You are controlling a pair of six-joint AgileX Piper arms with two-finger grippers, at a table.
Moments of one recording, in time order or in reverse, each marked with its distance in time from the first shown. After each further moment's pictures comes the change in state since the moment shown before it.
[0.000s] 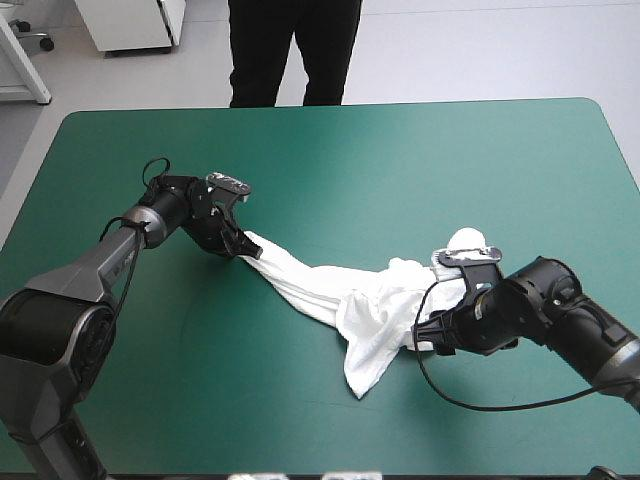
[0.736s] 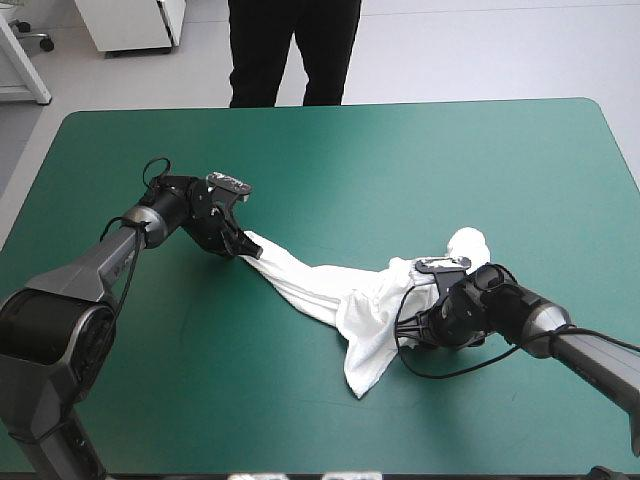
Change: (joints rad) left arm 0.000 0.000 0.000 0.000 -0.001 0.000; right arm 0.000 0.278 0.105 -0.051 -0.299 0.062
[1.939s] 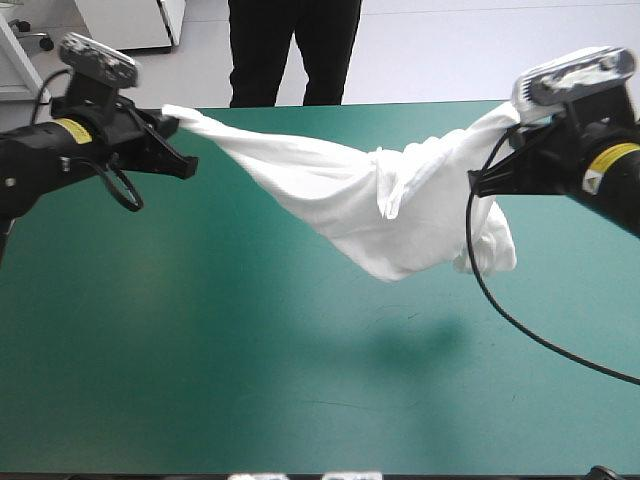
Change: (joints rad) left arm -0.006 -0.590 -0.417 -0.022 0.179 0.000; right arm 0.000 -0.281 -0.983 -0.292 0.400 -0.308
